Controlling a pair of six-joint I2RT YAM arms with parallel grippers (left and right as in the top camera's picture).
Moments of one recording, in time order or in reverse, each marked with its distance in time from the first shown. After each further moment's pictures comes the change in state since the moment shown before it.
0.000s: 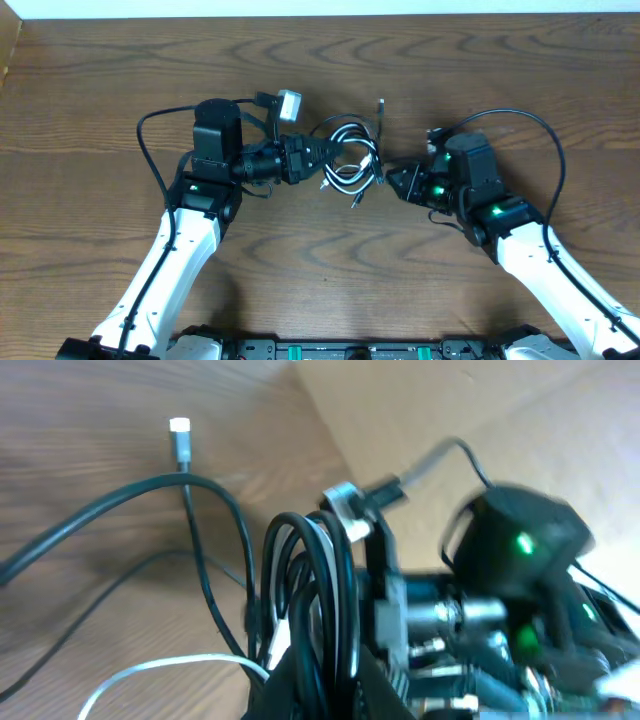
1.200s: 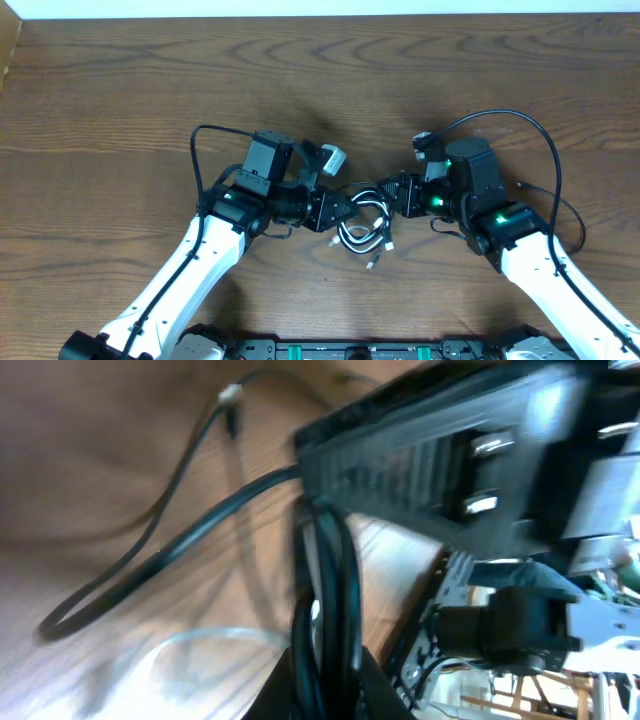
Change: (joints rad) left arm -0.209 -0.001 0.001 -0.456 -0.200 0.293; right arm 0.041 -0.057 0.000 -0.060 -0.087 -0.255
